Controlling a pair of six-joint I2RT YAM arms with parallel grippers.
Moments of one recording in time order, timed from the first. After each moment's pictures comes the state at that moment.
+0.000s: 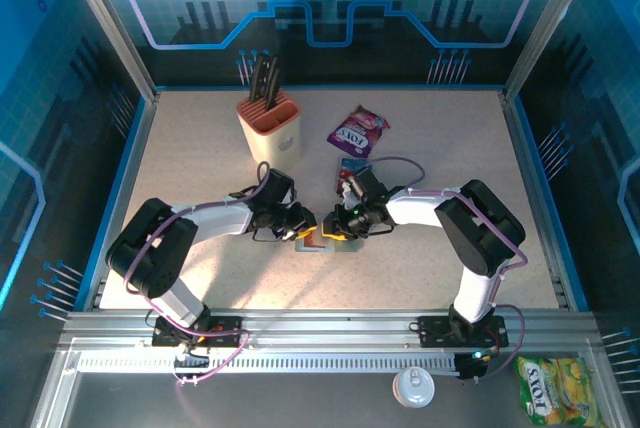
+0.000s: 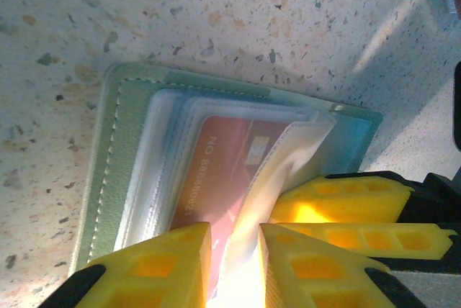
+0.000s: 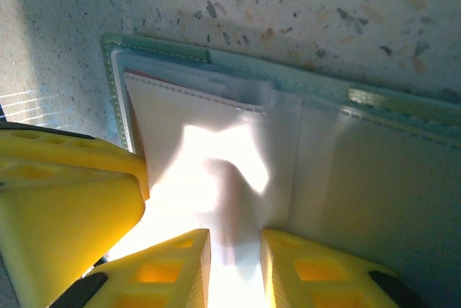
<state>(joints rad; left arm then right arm) -0.52 1.62 0.76 -0.16 0.44 -1.06 0.63 1.81 0.90 -0.16 -0.57 0.79</state>
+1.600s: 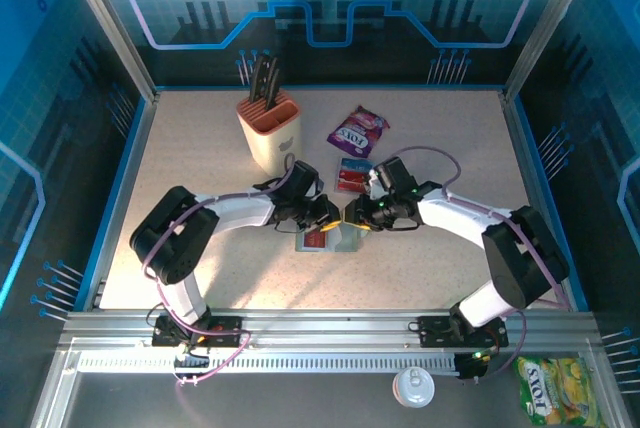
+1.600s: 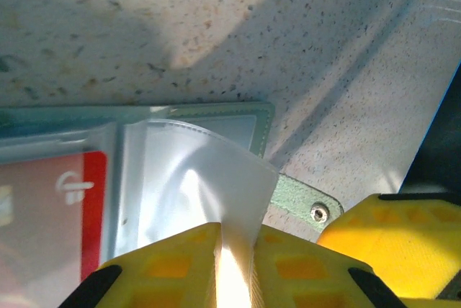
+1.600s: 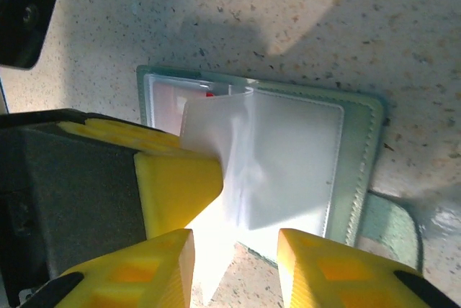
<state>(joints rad) -0.63 1.77 0.94 -0.11 0.49 -1.09 0.51 1.53 0.83 -0.35 -0.50 0.71</state>
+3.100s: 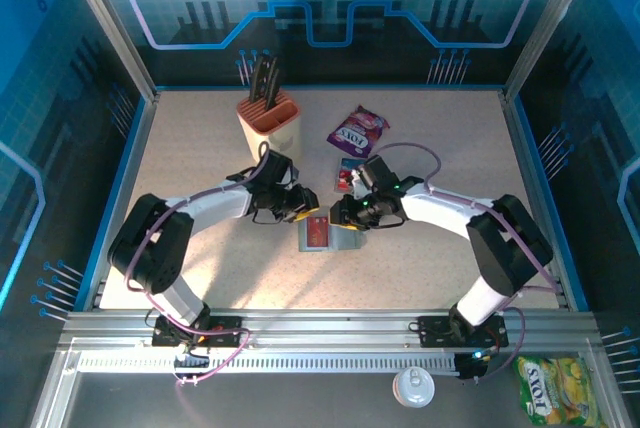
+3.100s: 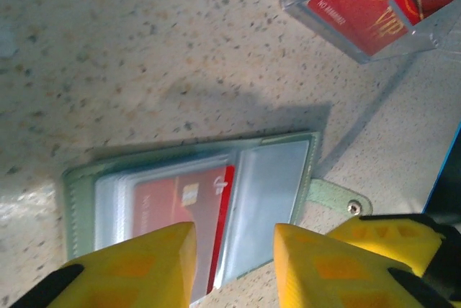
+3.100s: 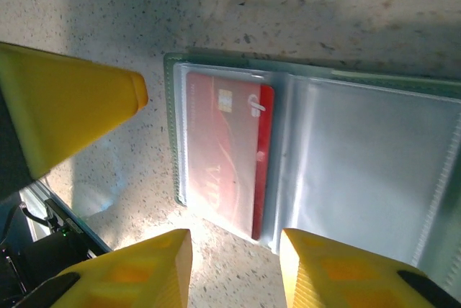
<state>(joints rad) -0.47 1.63 0.91 -0.28 0.45 -0.92 0.61 1.65 0.95 -0.36 -0.49 0.72</state>
